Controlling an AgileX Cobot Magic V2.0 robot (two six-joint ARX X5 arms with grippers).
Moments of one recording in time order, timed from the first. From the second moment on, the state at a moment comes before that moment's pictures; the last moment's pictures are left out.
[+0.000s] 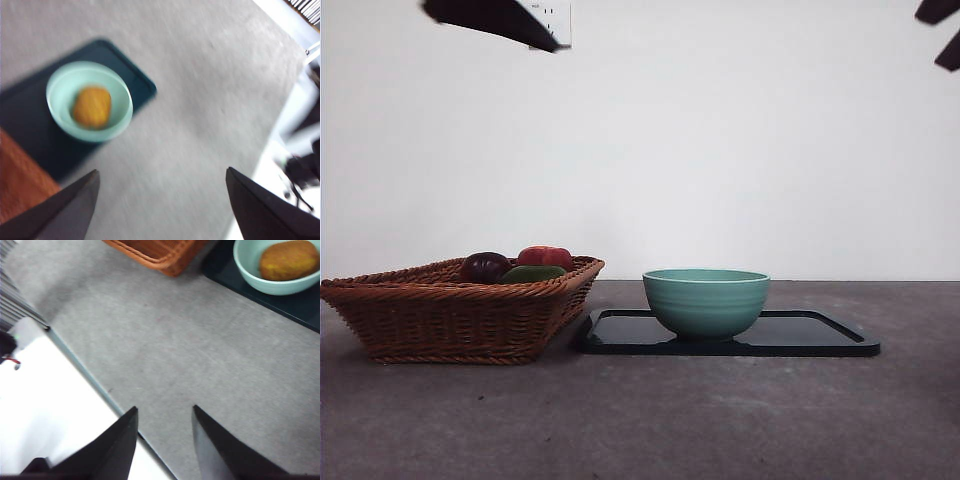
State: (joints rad) left arm -0.51 1.37 1.39 -0.77 0.54 0.03; right arm 0.49 0.70 0.81 -0.90 -0.47 0.07
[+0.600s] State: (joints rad) left arm -0.61 1.89 1.79 -0.77 0.33 0.17; right arm 0.49 0.55 0.81 -0.97 -0.48 0.11
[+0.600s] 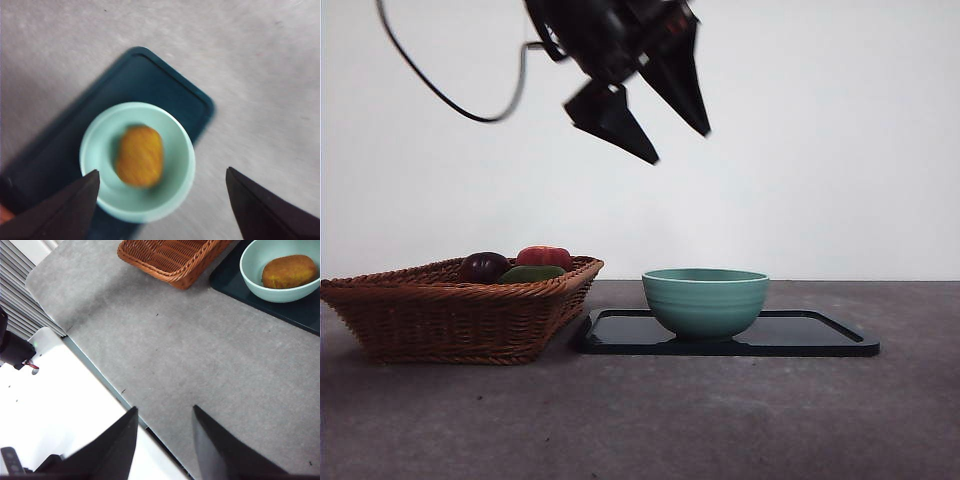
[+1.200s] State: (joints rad) left arm -0.66 2.17 1.93 -0.77 0.25 0.30; right arm 0.49 0.51 0.81 -1.02 -0.47 0.15
